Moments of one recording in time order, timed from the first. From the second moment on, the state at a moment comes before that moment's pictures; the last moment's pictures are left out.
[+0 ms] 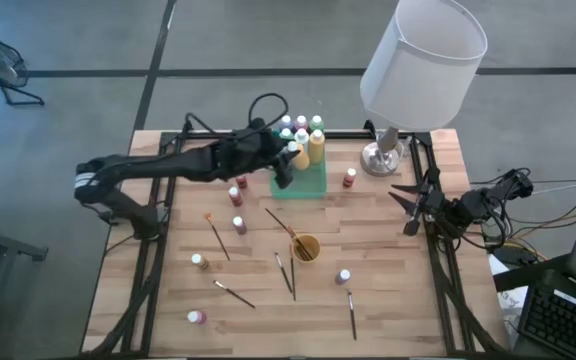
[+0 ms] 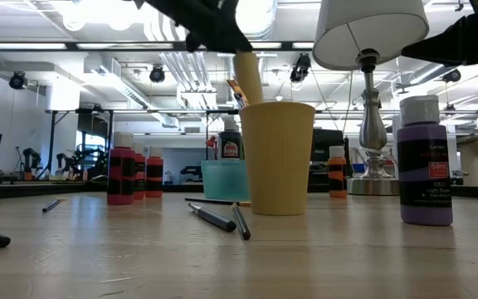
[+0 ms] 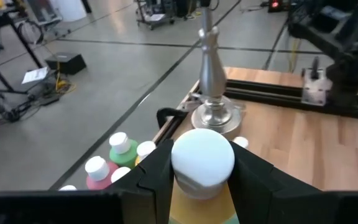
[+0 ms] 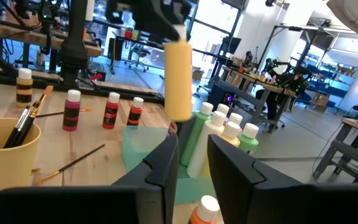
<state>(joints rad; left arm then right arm) 0.21 1.45 1.23 -0.03 -0.31 0.06 0.50 0.03 0.22 -0.19 0.92 -0.26</state>
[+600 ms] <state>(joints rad) 0.24 1.67 1.25 0.06 -0.30 -0.02 0.50 0.03 0.22 -0.19 0.92 -0.26</state>
